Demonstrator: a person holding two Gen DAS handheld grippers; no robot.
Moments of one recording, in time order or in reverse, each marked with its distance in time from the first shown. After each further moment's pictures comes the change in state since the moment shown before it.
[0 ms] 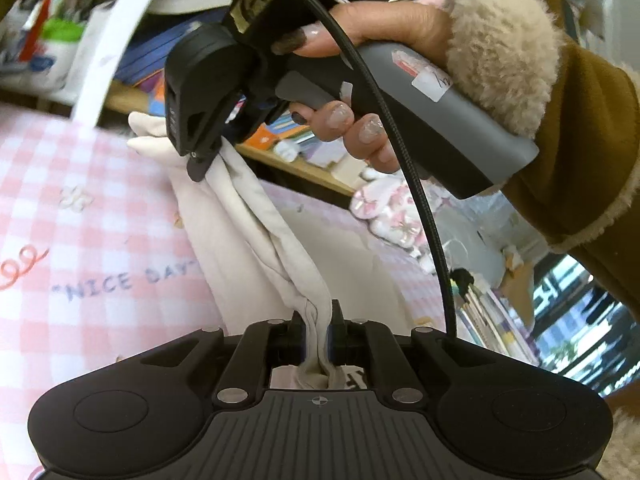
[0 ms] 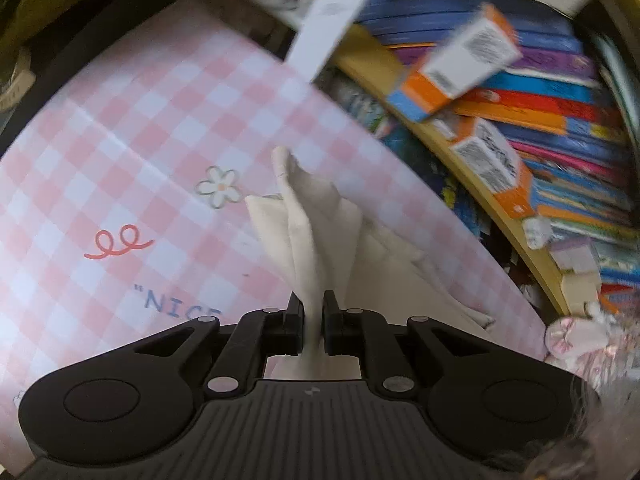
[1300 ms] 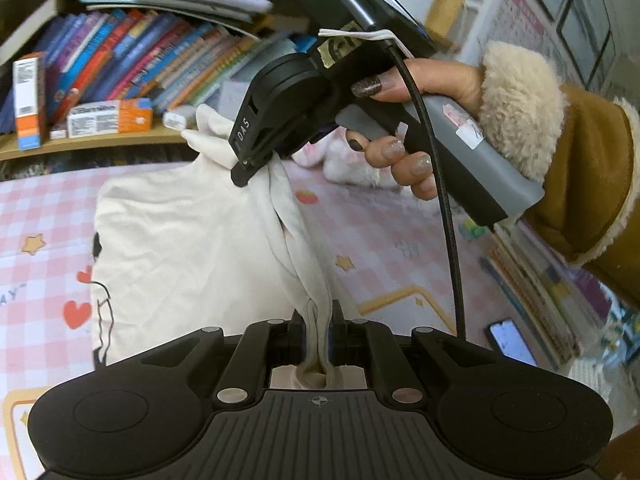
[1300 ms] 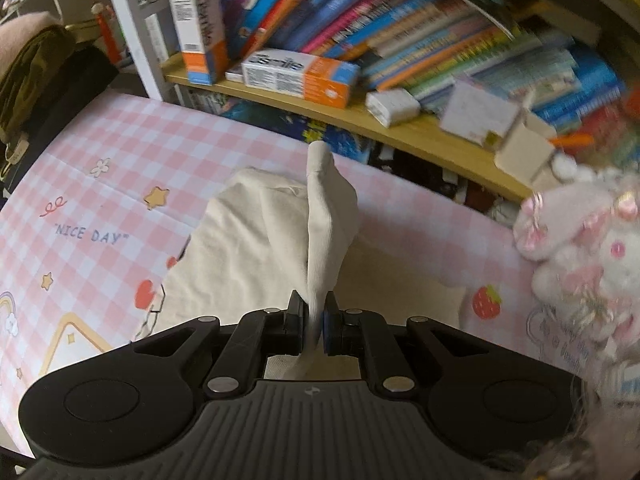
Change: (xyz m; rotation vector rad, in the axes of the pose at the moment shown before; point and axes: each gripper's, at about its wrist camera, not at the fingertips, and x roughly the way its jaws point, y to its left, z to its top) left arm 0.189 -0.212 -0.039 0.216 0.143 0.251; right arm 0.032 -0.280 -0.209 0.253 -0.247 0.297
